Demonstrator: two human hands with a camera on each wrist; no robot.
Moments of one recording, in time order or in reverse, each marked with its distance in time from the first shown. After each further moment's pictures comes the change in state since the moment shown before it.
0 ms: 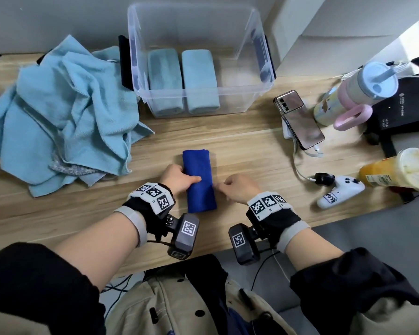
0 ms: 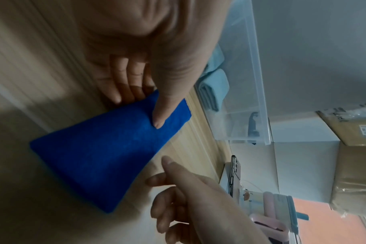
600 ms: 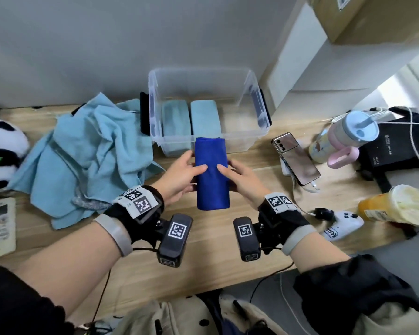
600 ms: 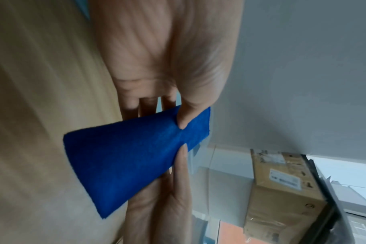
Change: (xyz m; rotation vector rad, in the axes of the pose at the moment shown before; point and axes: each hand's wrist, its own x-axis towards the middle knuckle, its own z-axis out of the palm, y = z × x) left_hand -0.050 0.089 -0.056 -0.530 -0.242 0.287; right_hand -0.012 -0.059 -0.069 0.963 0.019 -0.373
